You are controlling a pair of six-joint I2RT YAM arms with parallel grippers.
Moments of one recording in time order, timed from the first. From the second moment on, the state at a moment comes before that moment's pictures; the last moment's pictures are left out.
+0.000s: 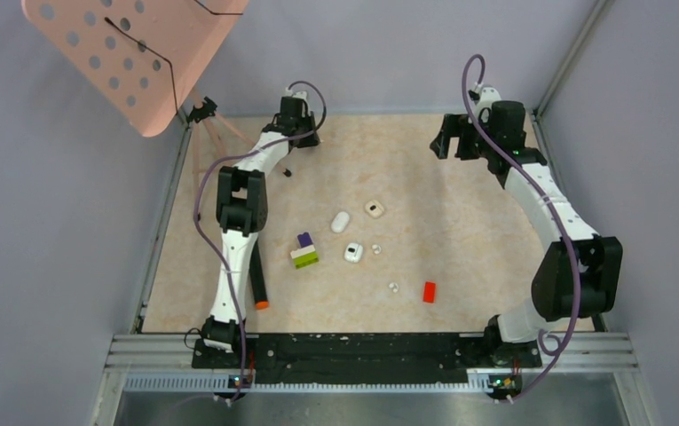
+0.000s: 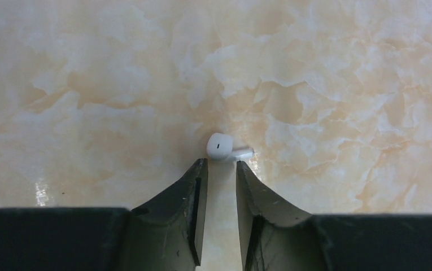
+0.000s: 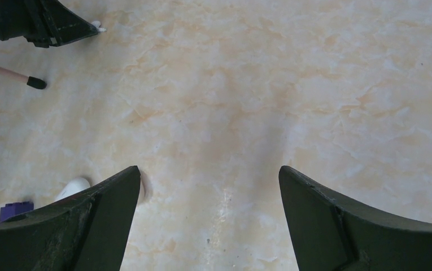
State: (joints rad) left arm -0.21 2.59 2.24 -0.32 0.10 -0.31; right arm 0.09 1.52 1.29 -0.25 -0.28 0.10
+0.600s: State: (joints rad) left arm -0.22 2.51 2.13 -0.29 0.09 -0.29; right arm 0.07 1.48 1.23 -0.24 -0.28 0.10
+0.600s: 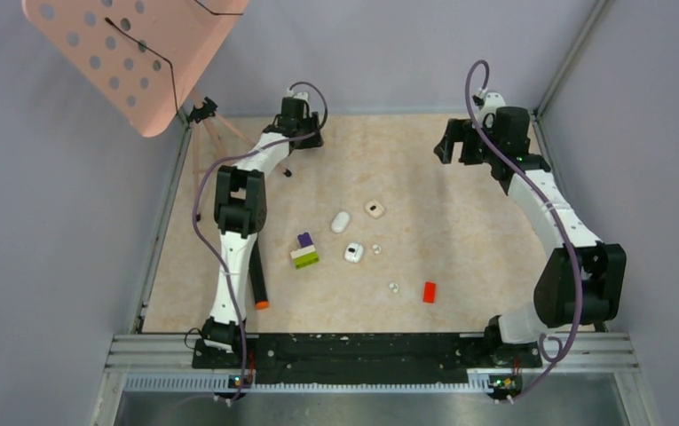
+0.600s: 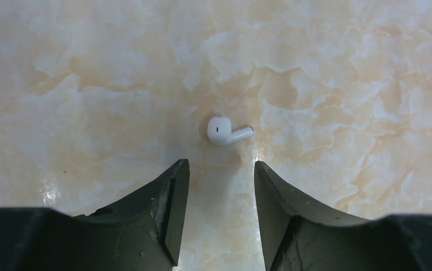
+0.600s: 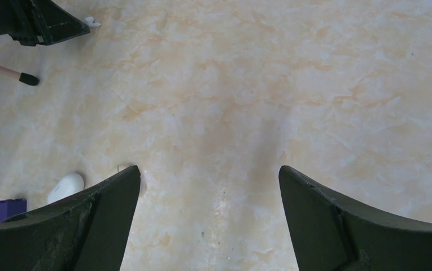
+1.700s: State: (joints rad) left arm -0.19 2.63 2.36 -0.38 0.07 -0.45; right arm 0.07 1.54 1.35 -0.33 -0.27 0.03
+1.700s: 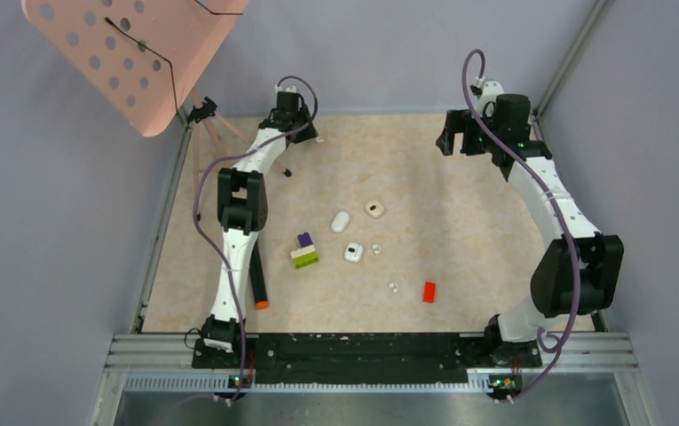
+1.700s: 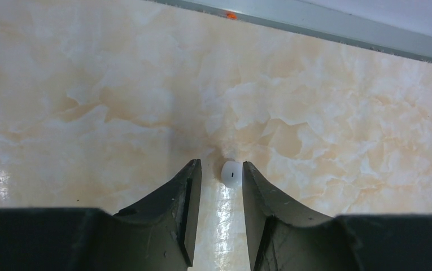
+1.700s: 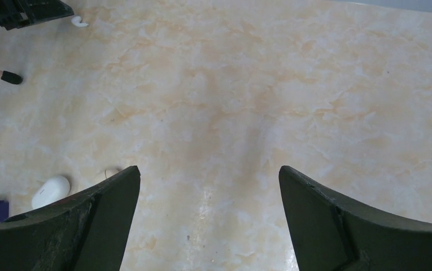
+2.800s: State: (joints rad) left arm -0.32 2.59 2.17 -0.25 0.39 -0.45; right arm 0.07 1.55 1.33 -0.35 -0.26 0.02
